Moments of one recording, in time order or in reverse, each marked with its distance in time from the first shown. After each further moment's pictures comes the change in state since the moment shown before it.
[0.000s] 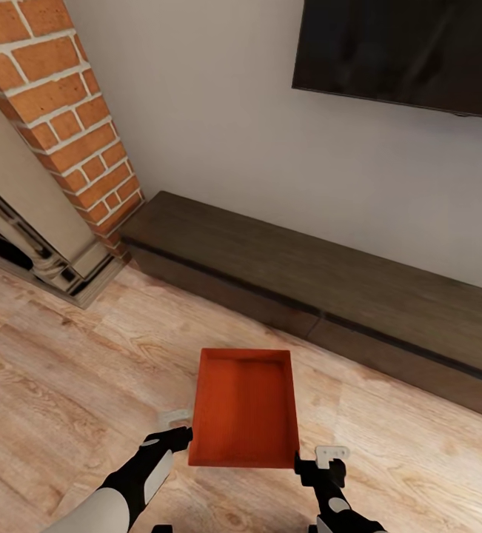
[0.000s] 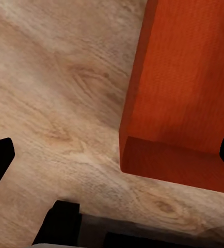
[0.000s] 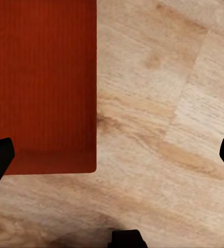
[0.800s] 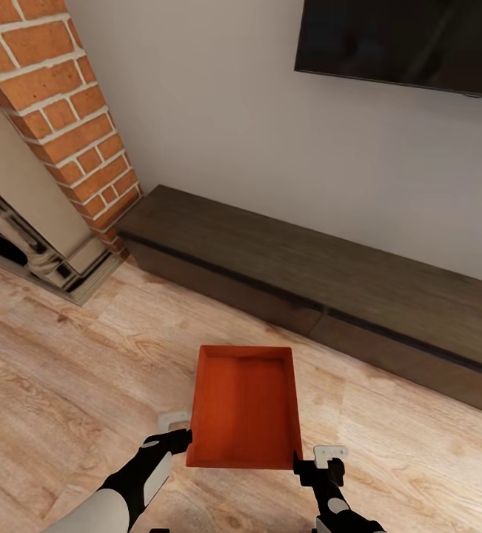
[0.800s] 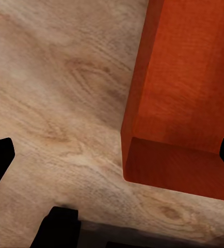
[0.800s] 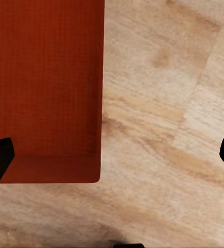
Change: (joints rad) left arm 0.000 0.001 -0.001 0.012 -0.001 -0.001 0.000; right arm 0.000 0.003 -0.004 0.002 0.029 -0.010 0.000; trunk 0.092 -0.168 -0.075
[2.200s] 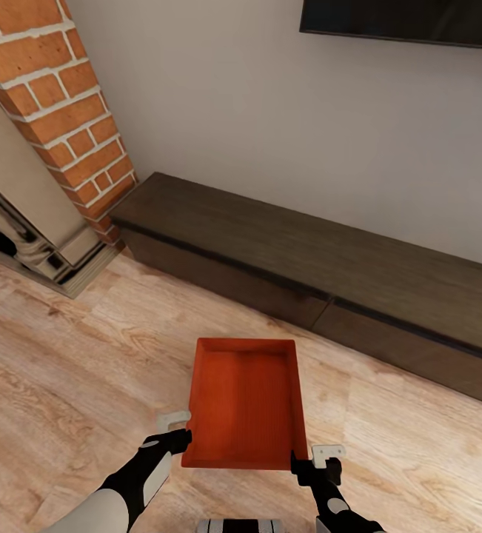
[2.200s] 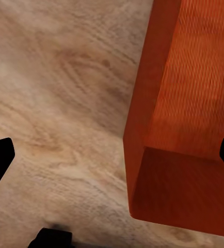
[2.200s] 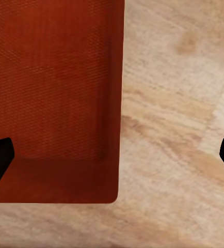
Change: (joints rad) left arm 0.000 0.002 0.000 0.000 0.001 0.000 0.000; right arm 0.000 0.001 -0.003 0.000 0.001 -0.010 0.034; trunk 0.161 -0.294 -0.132
